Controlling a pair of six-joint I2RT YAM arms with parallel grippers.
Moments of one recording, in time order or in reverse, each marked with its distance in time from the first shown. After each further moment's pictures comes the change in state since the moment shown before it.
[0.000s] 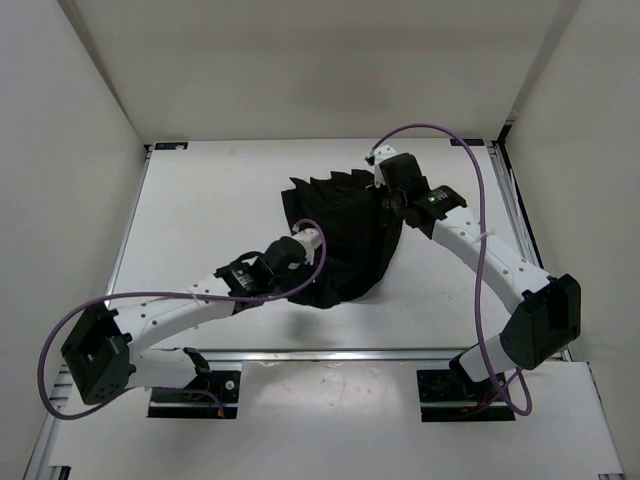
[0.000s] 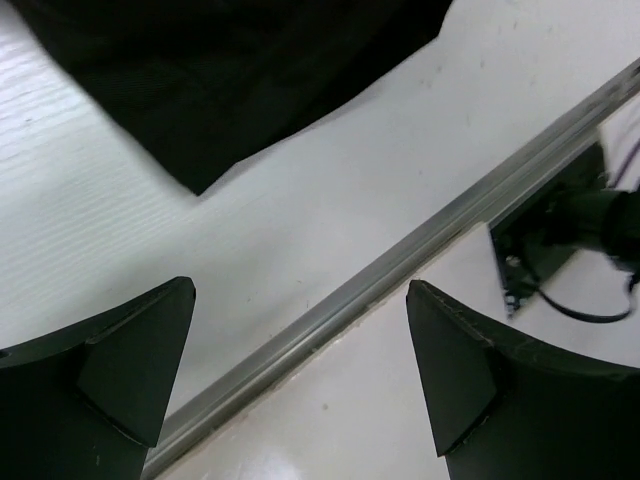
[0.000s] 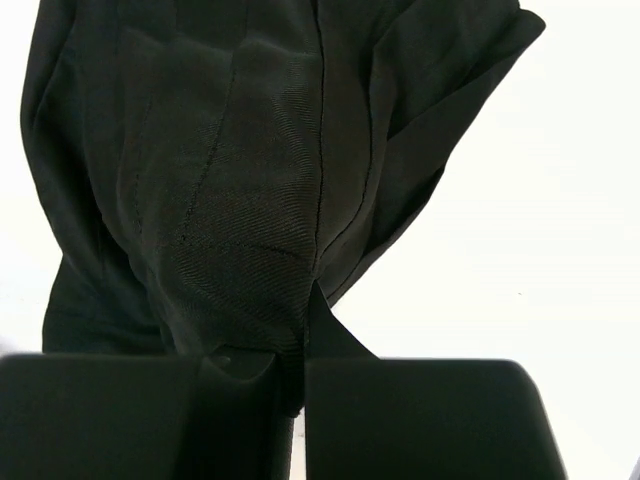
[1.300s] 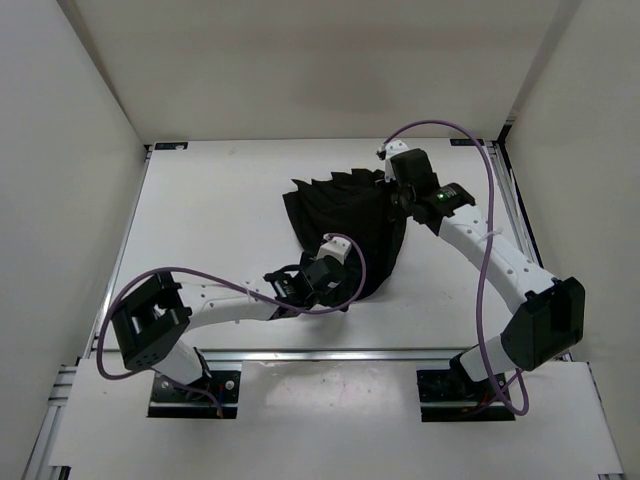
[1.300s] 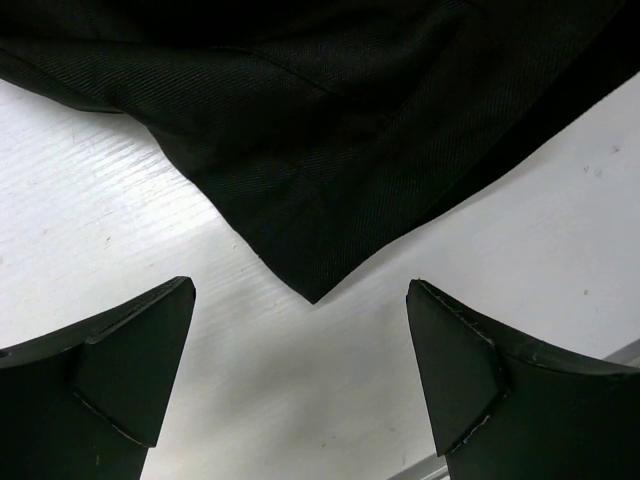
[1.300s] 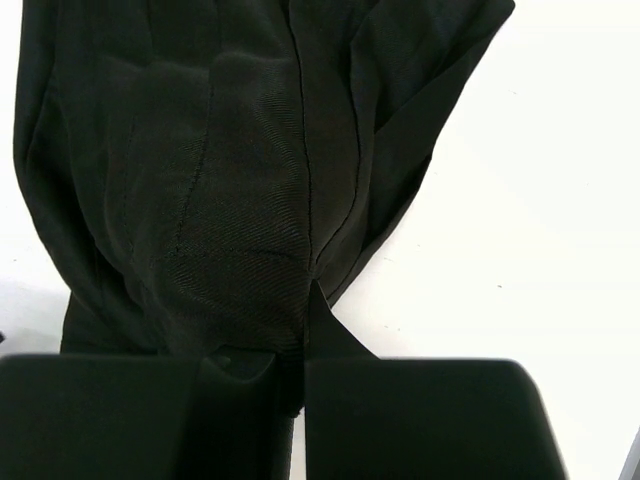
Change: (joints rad) left arm -0.225 0.315 0.058 0.197 -0.511 0.142; right arm -0.057 -0.012 0.000 0.003 -0.010 0.000
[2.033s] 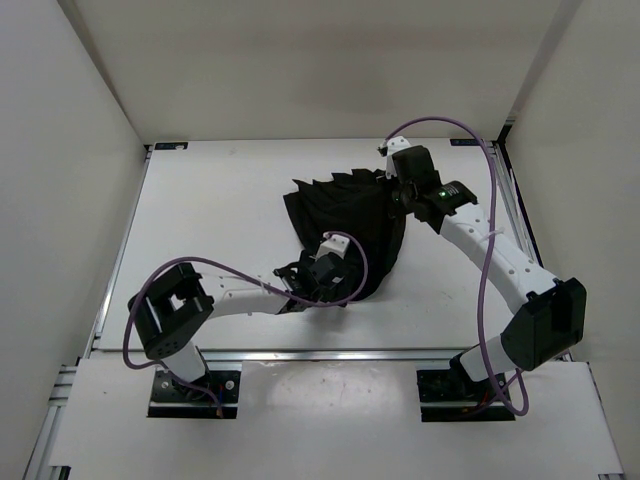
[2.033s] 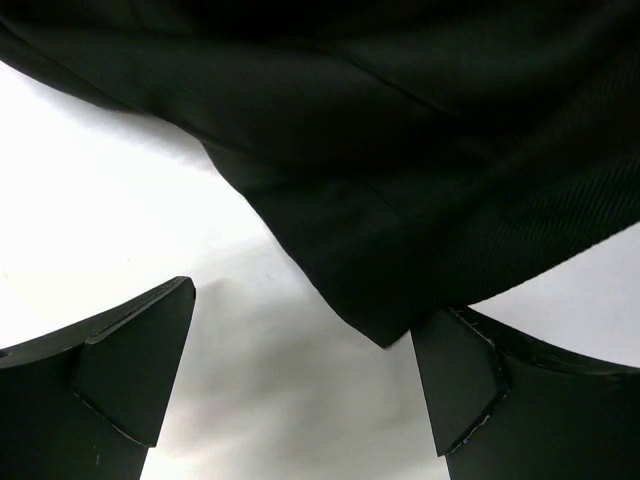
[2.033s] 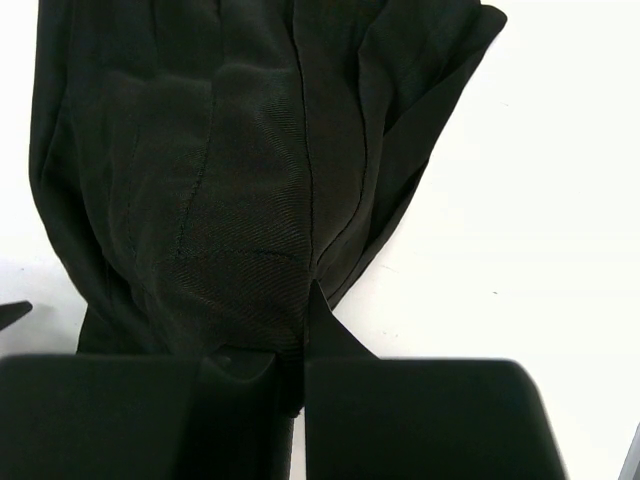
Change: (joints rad) left arm 0.040 0.117 0.018 0.037 -0.024 -0.005; right arm -0.007 0.000 0.023 -0.001 -0.001 0.000
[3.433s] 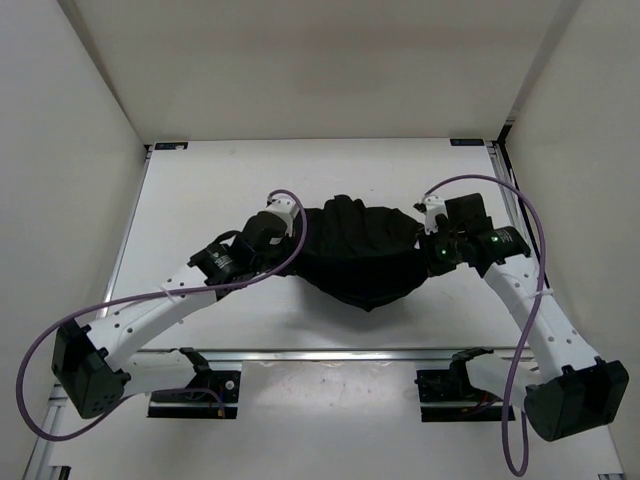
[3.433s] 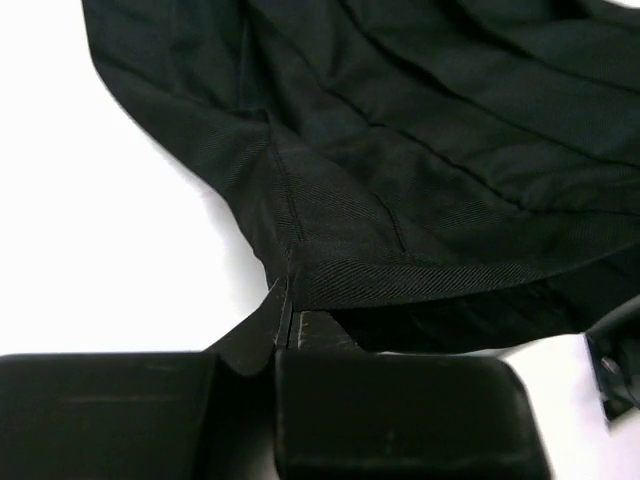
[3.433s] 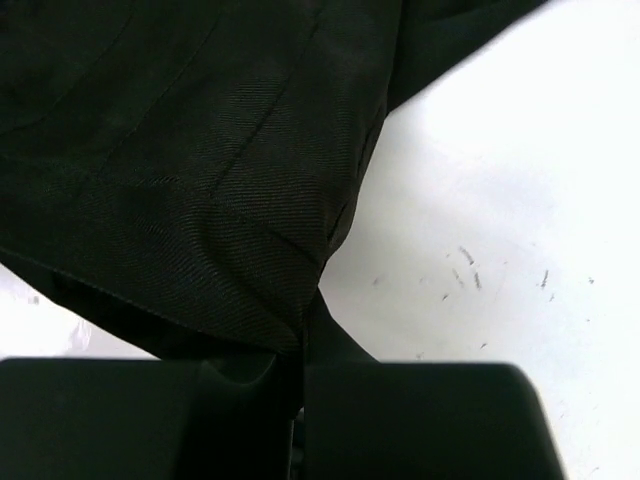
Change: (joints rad) left arm 0.248 -0.478 0.100 -0.422 0.233 0.033; right arm -0.211 -0.375 -0.333 -0.308 -0.399 -0.098
